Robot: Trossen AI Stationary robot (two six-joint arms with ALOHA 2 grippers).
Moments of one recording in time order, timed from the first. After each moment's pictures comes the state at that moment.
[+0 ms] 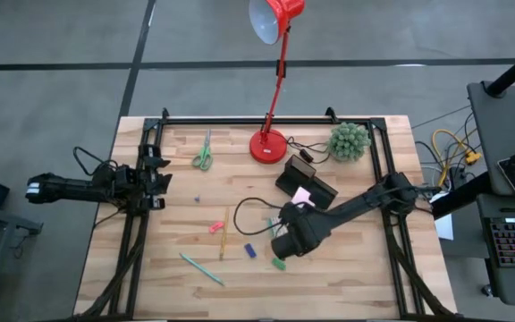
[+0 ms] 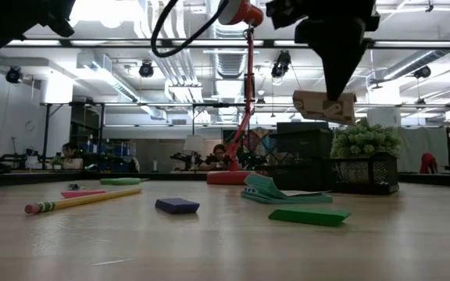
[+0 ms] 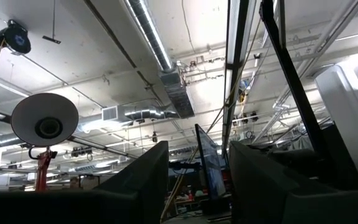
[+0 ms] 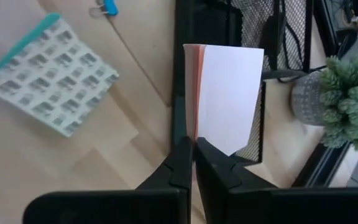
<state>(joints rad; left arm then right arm) -0.01 0.33 0.01 0.99 -0.06 0.25 0.40 2.04 1.75 -1.57 0.49 1.03</state>
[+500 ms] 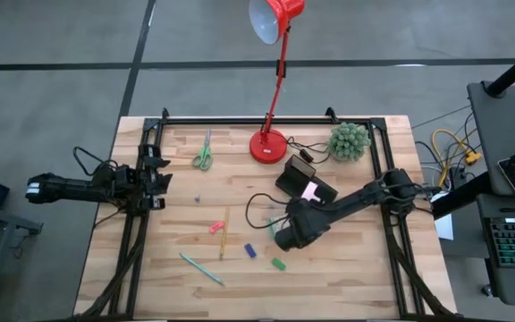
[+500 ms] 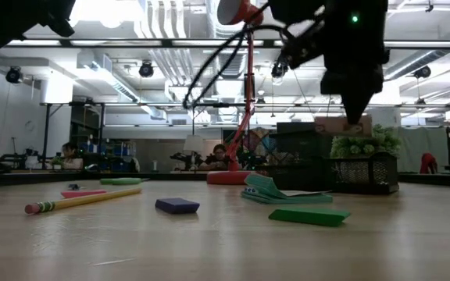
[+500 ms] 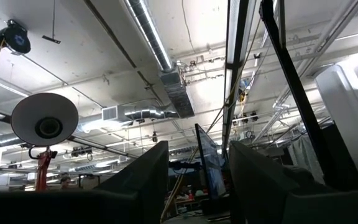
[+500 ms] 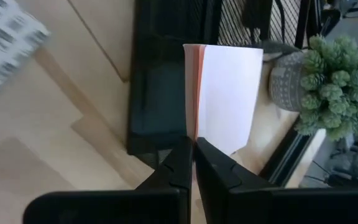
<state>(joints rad) -0.01 0.32 0.01 0.99 -0.06 0.25 0.35 2.02 1.58 -1.57 0.47 0.99</state>
